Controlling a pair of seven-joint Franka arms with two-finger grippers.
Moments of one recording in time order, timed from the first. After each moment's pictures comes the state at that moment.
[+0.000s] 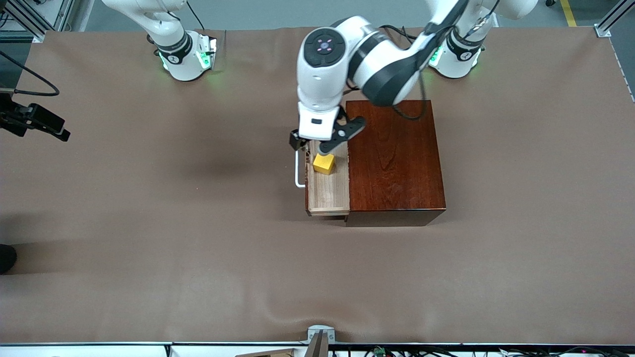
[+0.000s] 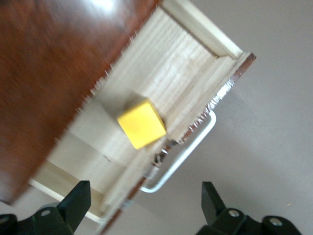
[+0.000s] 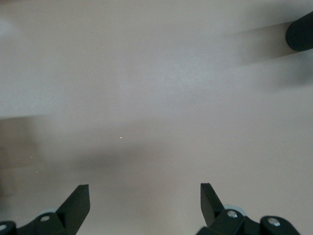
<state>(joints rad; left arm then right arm) -0.75 0.52 -0.14 -1.33 -0.02 1.90 -1.59 -0.04 0.01 0.00 -1.52 0.00 1.54 0.09</state>
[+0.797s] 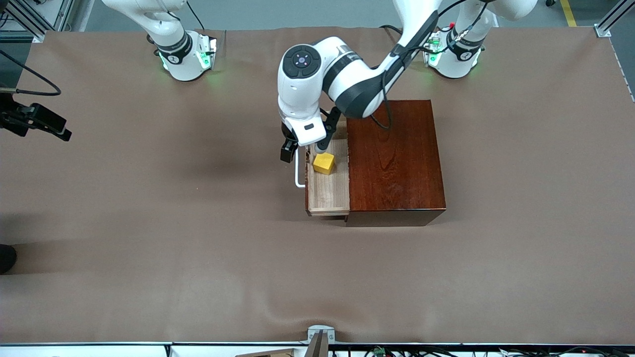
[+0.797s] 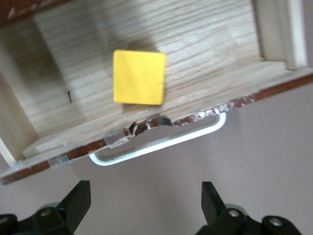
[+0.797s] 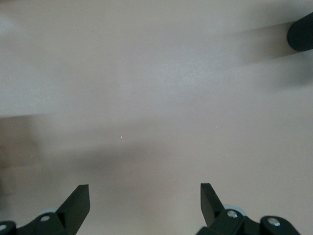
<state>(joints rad) -0.82 0.62 -0.12 -1.32 -0.02 2.04 -2.19 -0.04 0.01 0.01 -1.52 0.00 1.54 0.09</state>
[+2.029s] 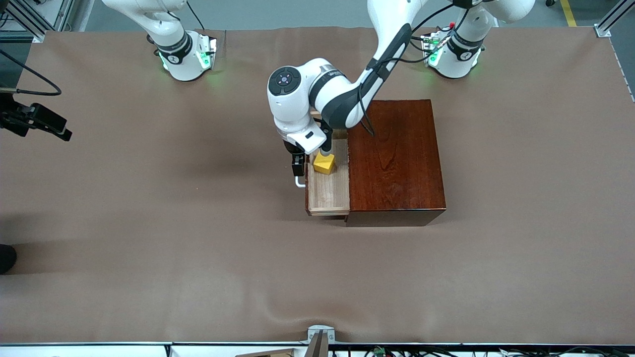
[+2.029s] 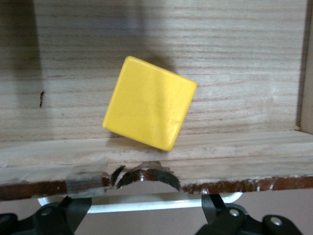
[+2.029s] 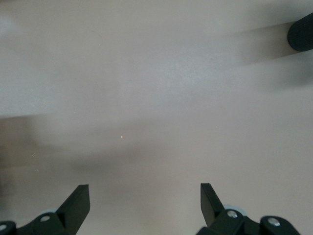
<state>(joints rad) -0.99 0.73 0.09 -1.30 0.02 2.05 -2.47 -0.04 0.01 0.01 -1.52 0.00 1.54 0.09</state>
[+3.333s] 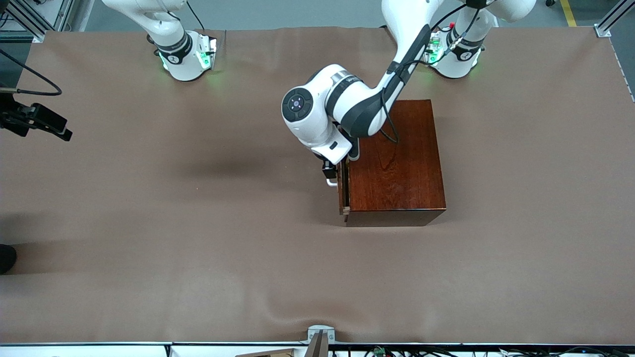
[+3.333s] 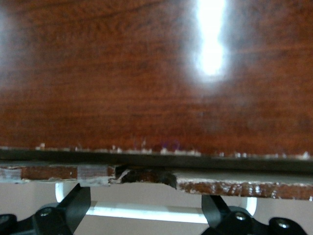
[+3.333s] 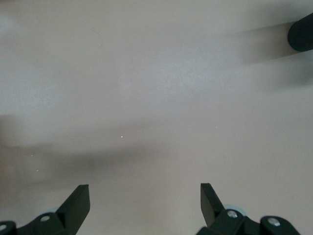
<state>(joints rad) -0.91 0.70 0.10 -1.29 0.03 1.74 -2.41 -0.04 0.01 0.01 -1.52 0.00 1.54 0.09</state>
